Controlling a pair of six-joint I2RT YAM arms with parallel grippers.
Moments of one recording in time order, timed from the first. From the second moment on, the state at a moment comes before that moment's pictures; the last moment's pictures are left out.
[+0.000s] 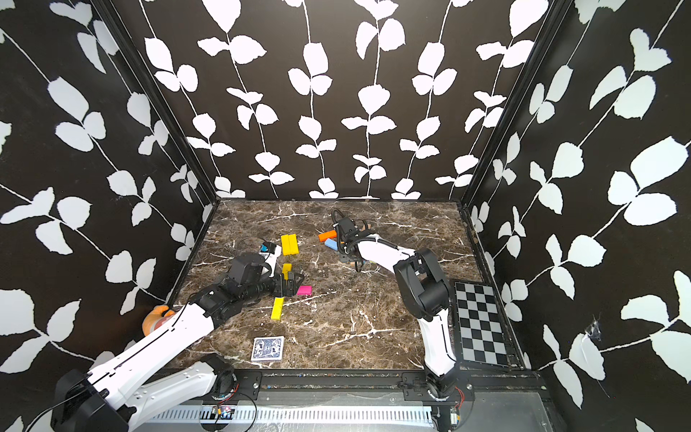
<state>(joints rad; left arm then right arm) -0.59 0.98 0.72 -0.42 0.07 -0.42 0.61 2.07 1.53 -0.58 0.23 0.40</state>
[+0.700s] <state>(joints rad) -0.59 0.94 0.70 -0.44 0.07 -0.42 0.59 2.18 1.65 -0.65 0.27 0.37</state>
